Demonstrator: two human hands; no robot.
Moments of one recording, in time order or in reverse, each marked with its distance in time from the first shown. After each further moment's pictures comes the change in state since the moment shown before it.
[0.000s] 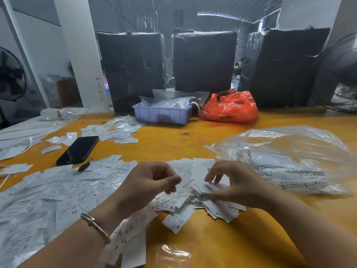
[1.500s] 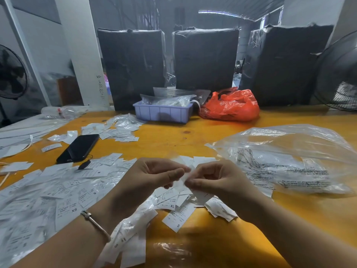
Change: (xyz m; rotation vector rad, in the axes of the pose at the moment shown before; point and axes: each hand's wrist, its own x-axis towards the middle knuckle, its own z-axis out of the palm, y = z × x) left_hand -0.003 0.010 -0.001 -0.188 -0.049 -0.009; right_hand -0.001 -0.035 0.023 0.758 0.036 -0.004
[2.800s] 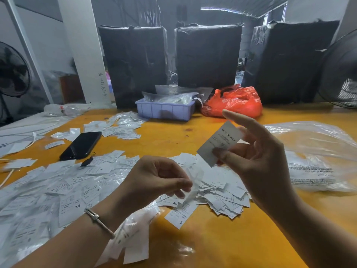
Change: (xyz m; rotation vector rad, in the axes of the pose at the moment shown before) left_hand -0.003 0.004 0.006 0.136 -0.014 0.072; right_hand -0.012 -0.032 -0.009 -0.014 0.446 -0.391
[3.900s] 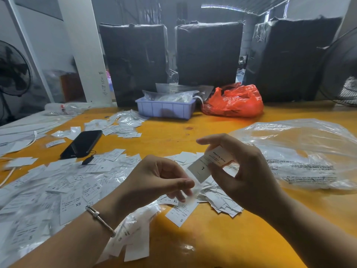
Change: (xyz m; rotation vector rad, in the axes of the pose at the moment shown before) left_hand 0.000 0.000 -0.001 -0.010 -0.099 -0.030; right_hand -0.007 0.005 0.004 -0.507 -0.224 -0.155
